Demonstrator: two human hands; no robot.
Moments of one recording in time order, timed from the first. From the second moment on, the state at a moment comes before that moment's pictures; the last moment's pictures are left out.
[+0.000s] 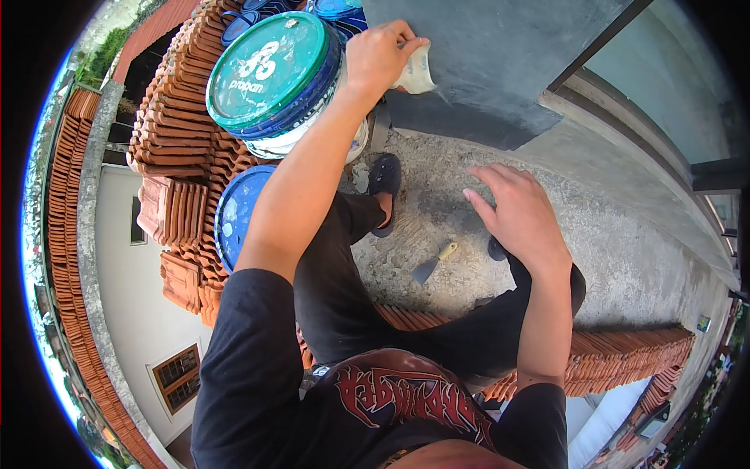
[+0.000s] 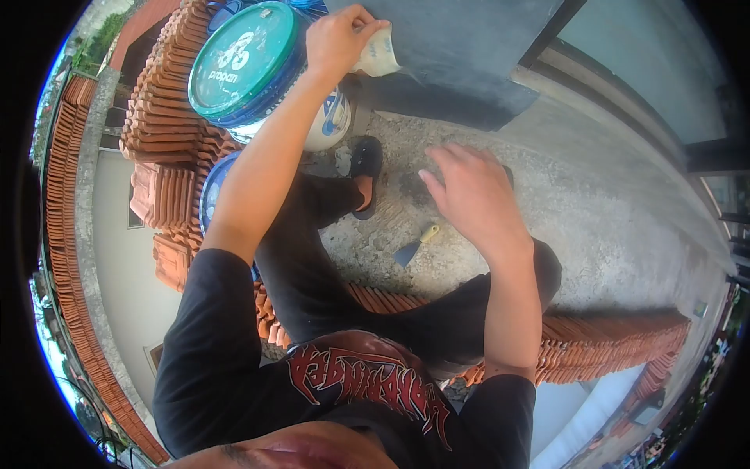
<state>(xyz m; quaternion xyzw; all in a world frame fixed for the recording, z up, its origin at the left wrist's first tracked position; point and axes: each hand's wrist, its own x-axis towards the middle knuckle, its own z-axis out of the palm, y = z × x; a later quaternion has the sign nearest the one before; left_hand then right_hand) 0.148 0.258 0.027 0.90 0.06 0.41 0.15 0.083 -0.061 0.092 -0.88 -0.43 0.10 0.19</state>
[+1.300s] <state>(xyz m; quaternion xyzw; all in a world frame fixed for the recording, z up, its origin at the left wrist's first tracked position) 0.141 0.271 0.038 0.88 0.09 0.45 0.15 0.083 -0.068 0.082 -0.86 -0.47 0.06 0.21</state>
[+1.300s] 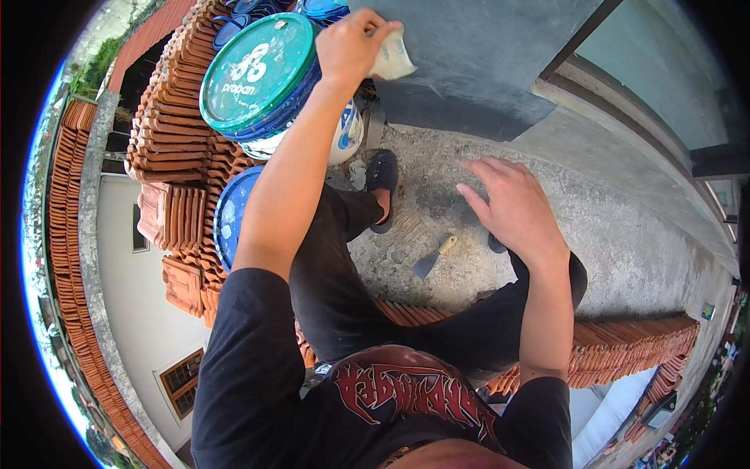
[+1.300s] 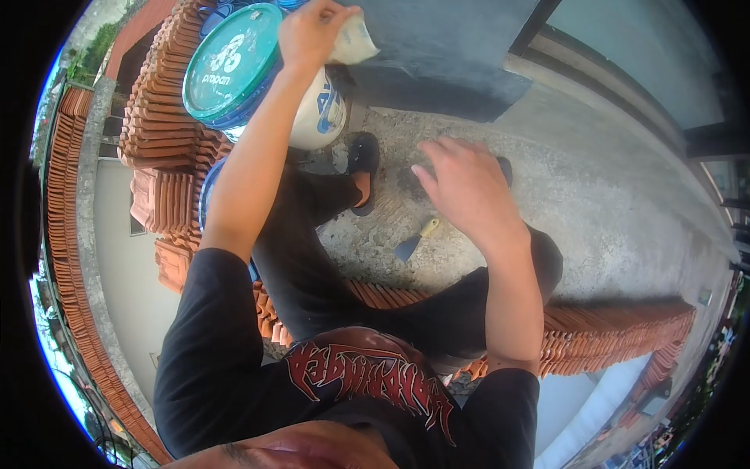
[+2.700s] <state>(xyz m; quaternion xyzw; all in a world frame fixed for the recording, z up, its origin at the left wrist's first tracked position) 0.159 0.243 0.011 0.88 0.07 0.44 0.18 0.079 -0.061 0.082 -0.86 -0.46 0.09 0.19</state>
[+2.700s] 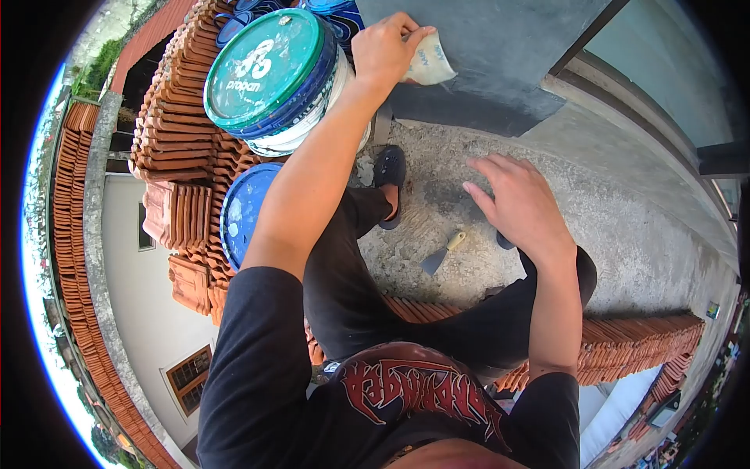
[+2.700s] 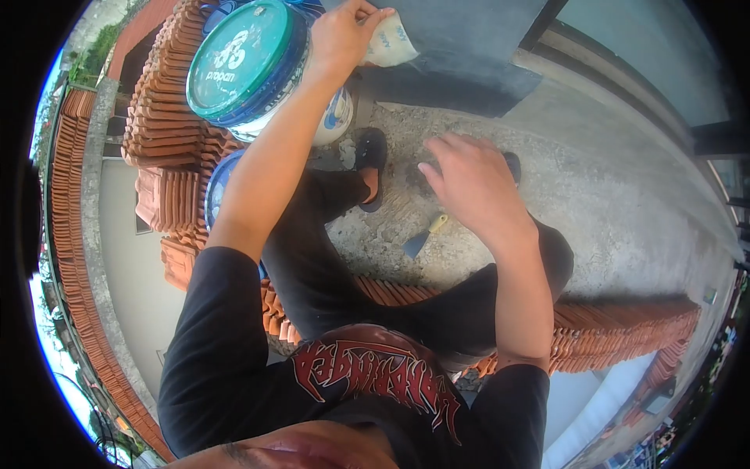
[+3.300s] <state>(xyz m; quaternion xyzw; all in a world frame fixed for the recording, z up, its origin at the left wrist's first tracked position) 0.166 0.235 0.001 0.89 0.04 0.42 0.18 0.081 -0.062 0.081 -0.86 -0.46 0.10 0.18</state>
